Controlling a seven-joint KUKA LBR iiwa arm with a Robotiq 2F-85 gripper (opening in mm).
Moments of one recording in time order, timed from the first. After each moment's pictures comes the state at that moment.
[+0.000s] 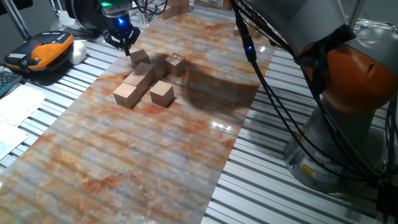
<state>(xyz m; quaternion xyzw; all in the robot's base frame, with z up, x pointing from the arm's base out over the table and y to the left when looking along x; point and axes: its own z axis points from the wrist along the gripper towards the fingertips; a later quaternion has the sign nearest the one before) 0.743 -0.089 0.114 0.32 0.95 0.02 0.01</state>
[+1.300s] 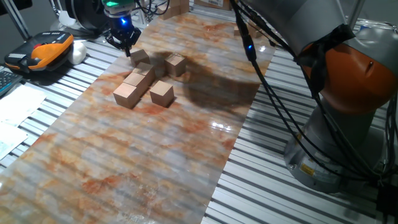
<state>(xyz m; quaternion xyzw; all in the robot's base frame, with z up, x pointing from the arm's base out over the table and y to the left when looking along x) 0.746 -0.090 0.108 0.28 0.96 0.02 0.03</state>
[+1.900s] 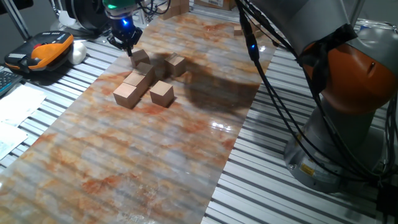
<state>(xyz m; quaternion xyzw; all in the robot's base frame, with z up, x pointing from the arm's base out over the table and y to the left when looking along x) 0.738 -0.100 0.105 0.26 0.97 0.00 0.03</state>
